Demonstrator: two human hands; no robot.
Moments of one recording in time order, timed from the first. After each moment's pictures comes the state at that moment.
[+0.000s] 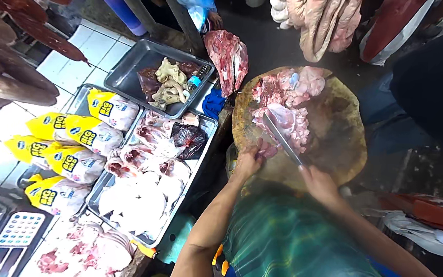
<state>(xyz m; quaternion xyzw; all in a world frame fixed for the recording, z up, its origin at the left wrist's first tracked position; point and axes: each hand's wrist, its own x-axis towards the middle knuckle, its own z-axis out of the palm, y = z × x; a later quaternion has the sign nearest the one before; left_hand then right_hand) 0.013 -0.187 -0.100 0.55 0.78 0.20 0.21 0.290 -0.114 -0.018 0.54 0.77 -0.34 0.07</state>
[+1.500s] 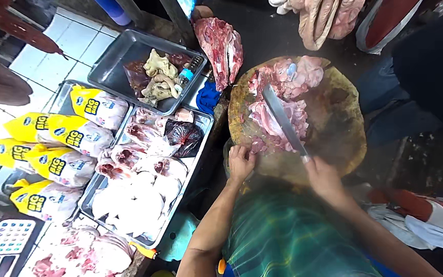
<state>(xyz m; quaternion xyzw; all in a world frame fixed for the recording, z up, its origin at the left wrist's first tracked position) 0.013 -0.217 -0.125 0.50 0.80 0.32 0.09 0.285 -0.123 0.008 0.52 0.78 -0.34 -0.07</state>
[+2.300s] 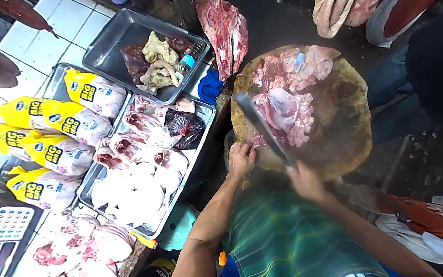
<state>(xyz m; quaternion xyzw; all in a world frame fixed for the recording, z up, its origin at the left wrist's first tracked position) 0.004 -0.229 -0.148 0.54 0.78 0.32 0.04 0.266 -0.158 -0.036 0.45 0.83 -0.33 -0.05</state>
